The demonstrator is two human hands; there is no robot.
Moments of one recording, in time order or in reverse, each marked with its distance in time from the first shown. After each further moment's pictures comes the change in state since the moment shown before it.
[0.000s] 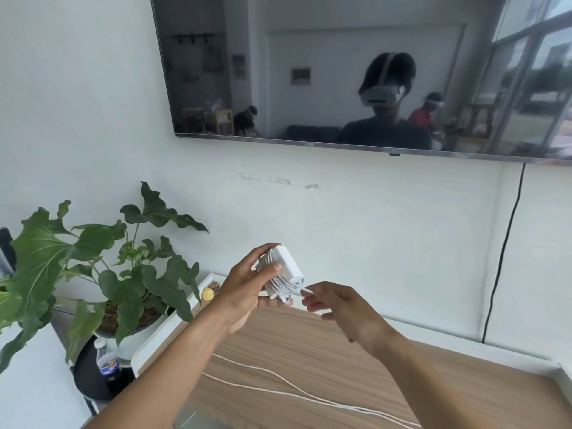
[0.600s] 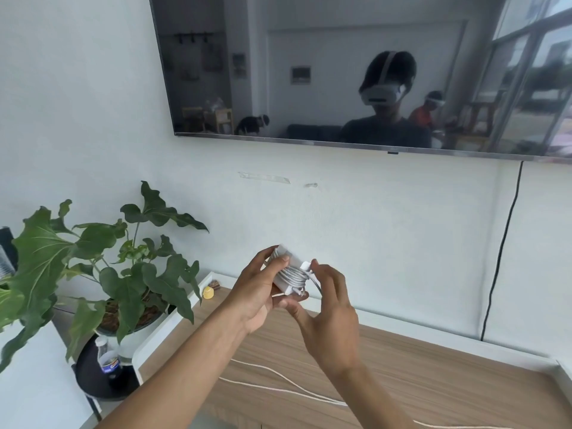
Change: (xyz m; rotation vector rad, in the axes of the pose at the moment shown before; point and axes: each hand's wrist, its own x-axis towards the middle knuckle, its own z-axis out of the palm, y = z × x) left_hand 0.002 0.001 0.028 -0.210 0.096 -0.104; right_hand -0.004 0.019 0.052 -0.459 0.660 -0.565
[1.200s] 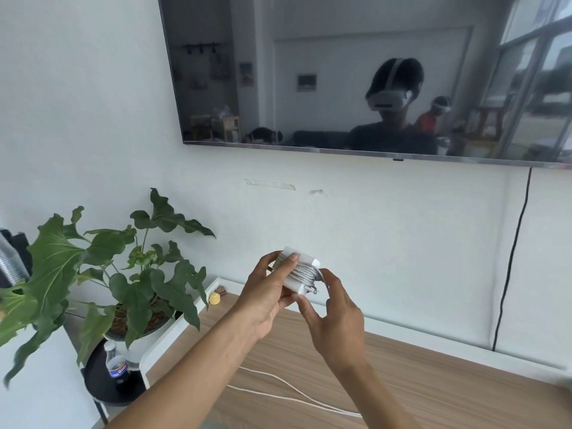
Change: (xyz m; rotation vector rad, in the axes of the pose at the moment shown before) left_hand -0.004 0.005 0.011 0.018 0.092 0.013; right_hand 0.009 0.008 0.005 0.028 0.057 0.018
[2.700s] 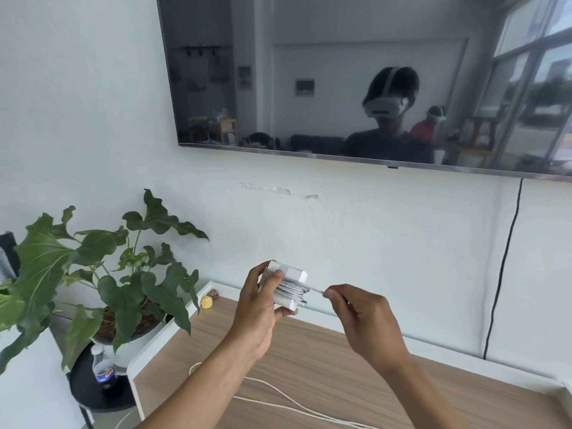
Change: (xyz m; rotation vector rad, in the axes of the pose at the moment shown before) left_hand -0.008 -0.019 0.006 -0.105 0.116 0.143; right_hand 0.026 0.025 -0.061 -0.016 -0.158 -0.205
